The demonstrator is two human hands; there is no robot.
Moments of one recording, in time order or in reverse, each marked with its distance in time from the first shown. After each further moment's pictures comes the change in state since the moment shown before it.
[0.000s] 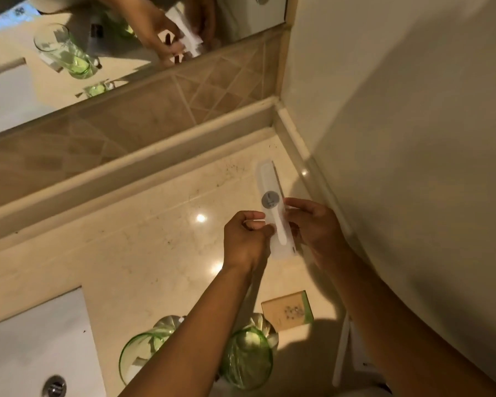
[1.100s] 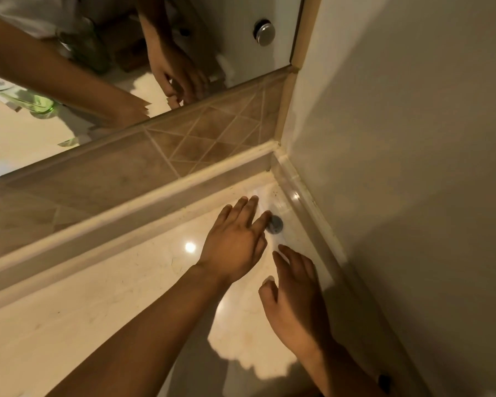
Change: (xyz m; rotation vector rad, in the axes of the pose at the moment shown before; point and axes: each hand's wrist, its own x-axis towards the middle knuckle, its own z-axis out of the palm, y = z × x) left_hand 0.157 0.036 -0.001 1.494 -0.186 0.990; right_hand 0.032 0.030 0.045 -1.056 0.171 -0.473
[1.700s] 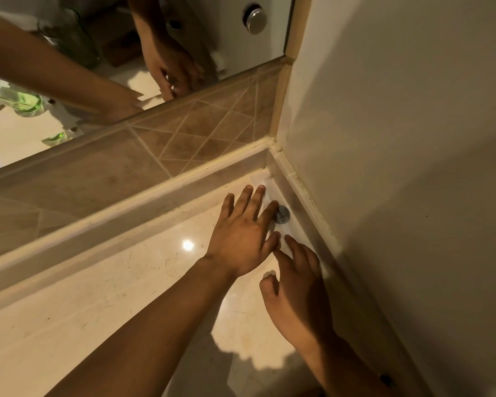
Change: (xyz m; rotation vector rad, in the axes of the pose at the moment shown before) left_hand 0.023 0.012 0.007 0.022 -0.010 0.016; right_hand 0.010 0.003 -0.006 -0.018 0.004 0.055
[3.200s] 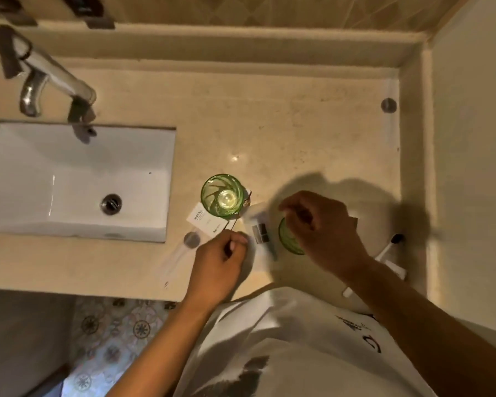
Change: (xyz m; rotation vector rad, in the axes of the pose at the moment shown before) left_hand -0.444 0.141 -0.004 -1.127 0.345 -1.066; right_hand -0.225 -0.050 -0.050 0.337 -0.302 -0.714
